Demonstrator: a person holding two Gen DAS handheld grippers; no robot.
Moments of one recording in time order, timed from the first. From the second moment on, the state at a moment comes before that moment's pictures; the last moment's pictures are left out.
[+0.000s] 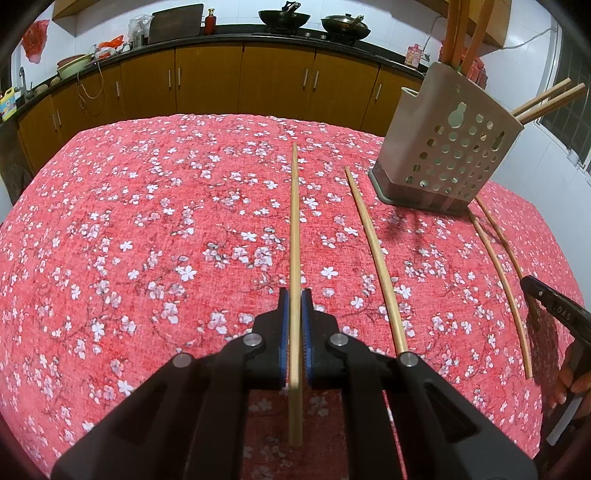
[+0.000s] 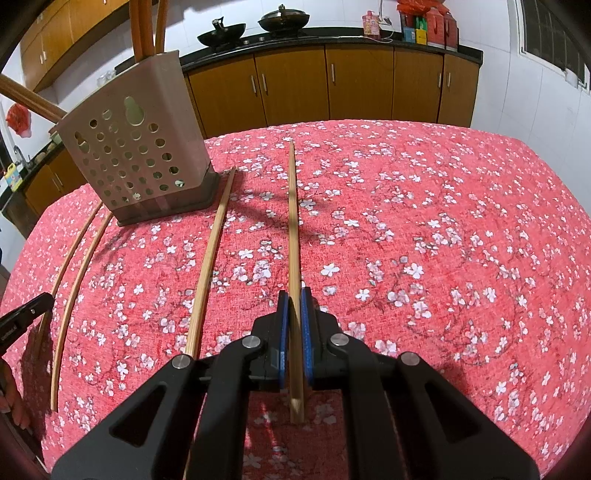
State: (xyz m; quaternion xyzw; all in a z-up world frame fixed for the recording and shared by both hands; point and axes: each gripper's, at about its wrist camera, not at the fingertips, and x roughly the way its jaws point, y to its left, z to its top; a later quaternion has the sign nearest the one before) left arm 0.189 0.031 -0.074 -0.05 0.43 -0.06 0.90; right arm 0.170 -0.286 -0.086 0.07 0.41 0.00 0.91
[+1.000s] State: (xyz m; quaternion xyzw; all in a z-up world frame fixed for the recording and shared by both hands) left arm 0.152 0.043 0.062 -0.06 0.27 -0.08 0.96; right arm 0.129 -0.310 0.027 0.09 0.24 0.00 0.97
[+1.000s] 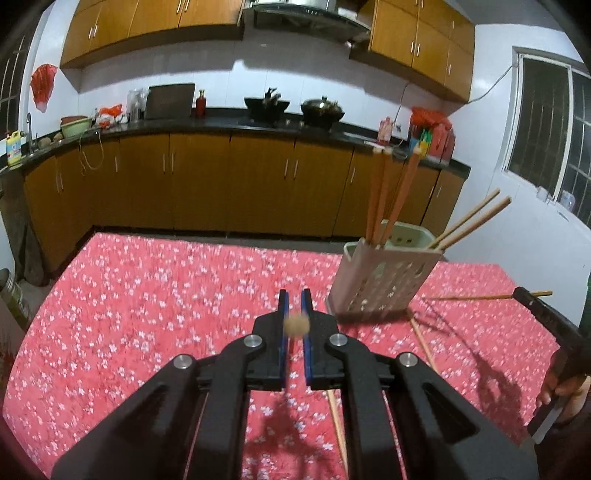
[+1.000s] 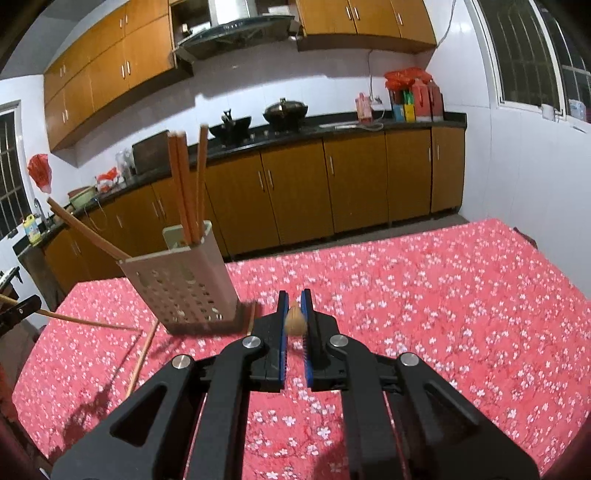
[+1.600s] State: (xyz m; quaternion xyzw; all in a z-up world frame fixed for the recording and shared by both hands) left arm 0.136 0.040 0.092 -0.07 0.23 -0.11 0.96; right arm 0.110 -0.308 0.068 0.10 0.18 0.03 0.98
